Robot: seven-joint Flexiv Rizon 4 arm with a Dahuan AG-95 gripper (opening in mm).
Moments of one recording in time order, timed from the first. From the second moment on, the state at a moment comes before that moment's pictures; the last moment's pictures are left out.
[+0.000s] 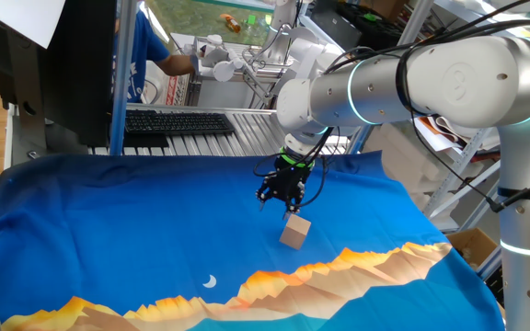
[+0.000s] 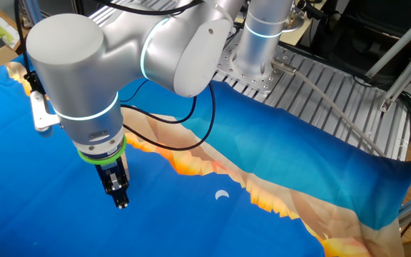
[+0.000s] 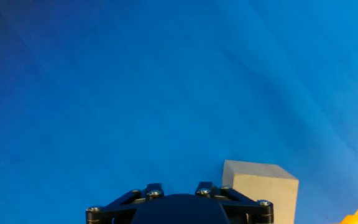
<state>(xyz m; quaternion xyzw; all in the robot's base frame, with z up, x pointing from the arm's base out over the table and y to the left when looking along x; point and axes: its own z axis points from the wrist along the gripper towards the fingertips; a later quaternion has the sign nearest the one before) 0.678 -0.061 0.045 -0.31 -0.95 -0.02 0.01</state>
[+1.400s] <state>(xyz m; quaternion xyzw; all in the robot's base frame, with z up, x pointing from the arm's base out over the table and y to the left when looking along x) 0.677 -0.046 0.053 -0.30 -0.95 -0.04 0.02</state>
